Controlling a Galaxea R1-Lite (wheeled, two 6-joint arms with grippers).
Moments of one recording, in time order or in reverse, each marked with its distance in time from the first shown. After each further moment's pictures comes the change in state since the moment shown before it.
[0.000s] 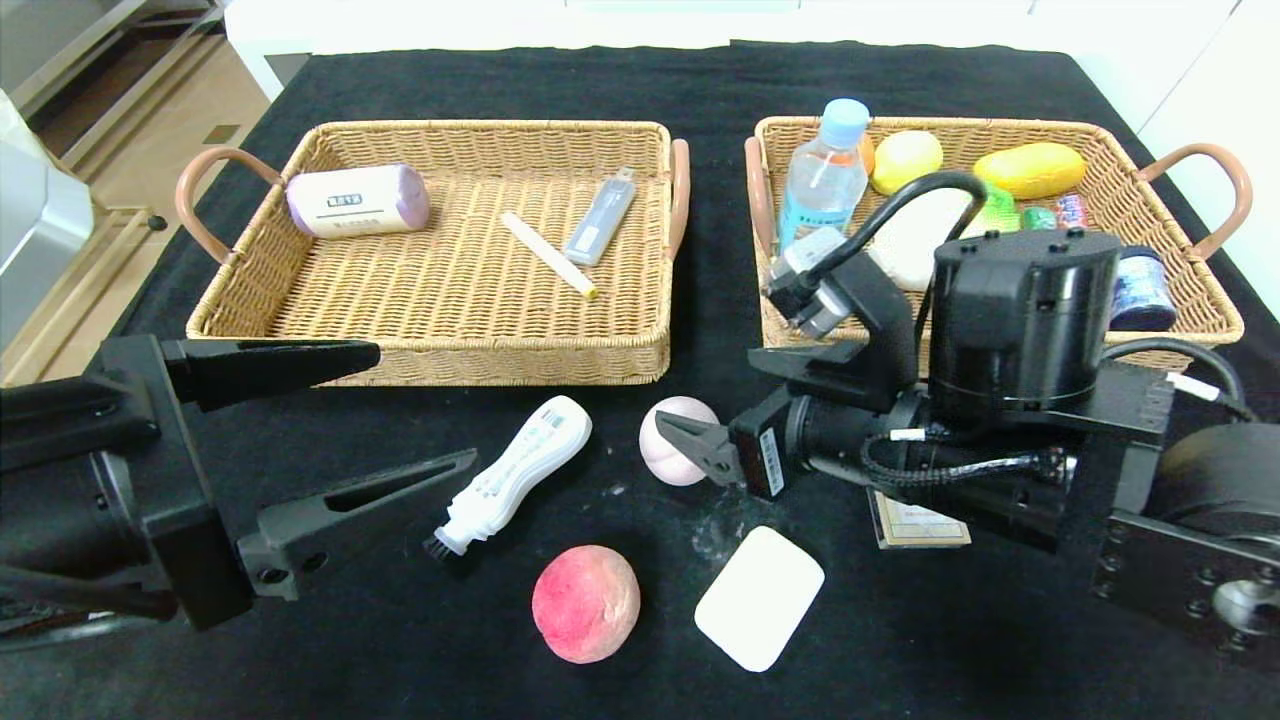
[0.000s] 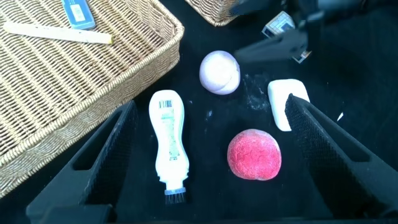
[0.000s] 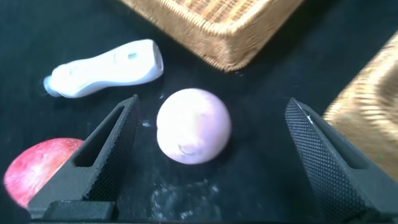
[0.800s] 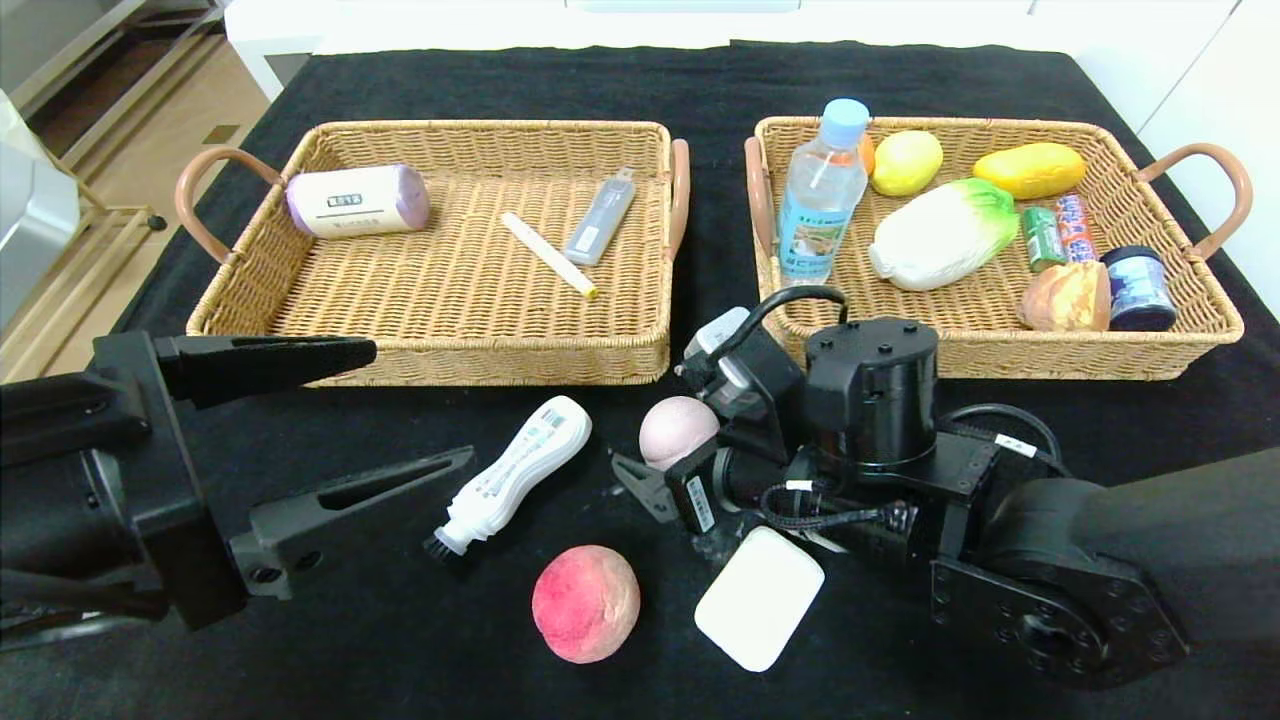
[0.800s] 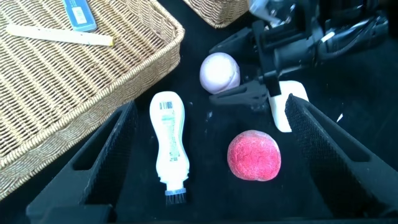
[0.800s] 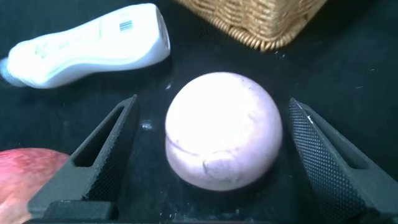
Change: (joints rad) left arm 0.000 -0.005 -0.001 0.000 0.000 -0.001; right arm 0.035 0.177 -0.014 -0.132 -0.048 0.001
